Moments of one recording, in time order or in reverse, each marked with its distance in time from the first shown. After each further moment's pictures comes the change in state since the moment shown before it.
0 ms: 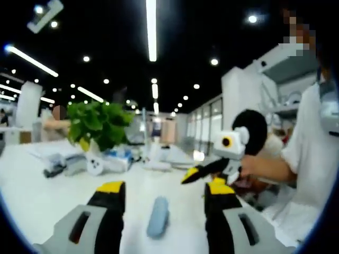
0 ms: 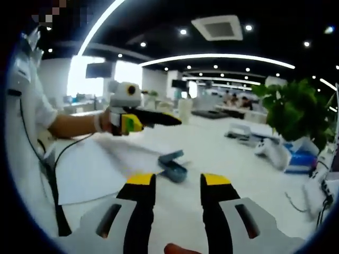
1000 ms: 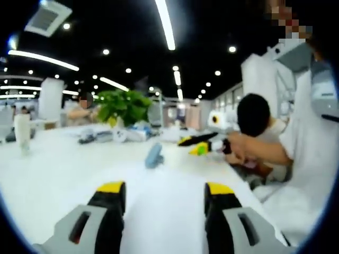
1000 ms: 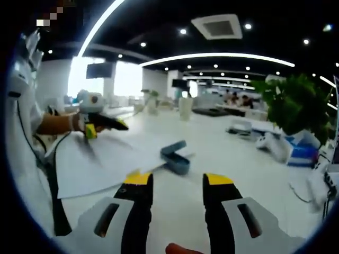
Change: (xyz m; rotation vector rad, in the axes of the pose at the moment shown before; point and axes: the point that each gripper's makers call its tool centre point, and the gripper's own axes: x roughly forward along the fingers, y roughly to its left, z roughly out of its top) left arm -0.119 -0.034 -0.054 -0.002 0.117 0.223; right arm -0.003 0.006 -0.011 0.017 -0.004 -0.006
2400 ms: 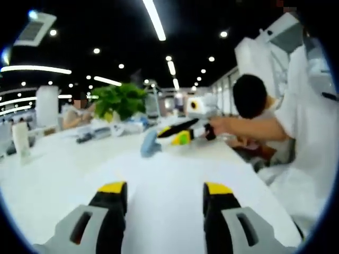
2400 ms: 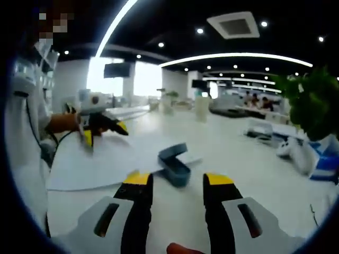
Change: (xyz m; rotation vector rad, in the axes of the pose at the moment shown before) left arm 0.007 -0.012 -0.022 0.105 0.088 -0.010; right arm 0.051 -0.014 -0.005 -0.022 -0.013 0.191
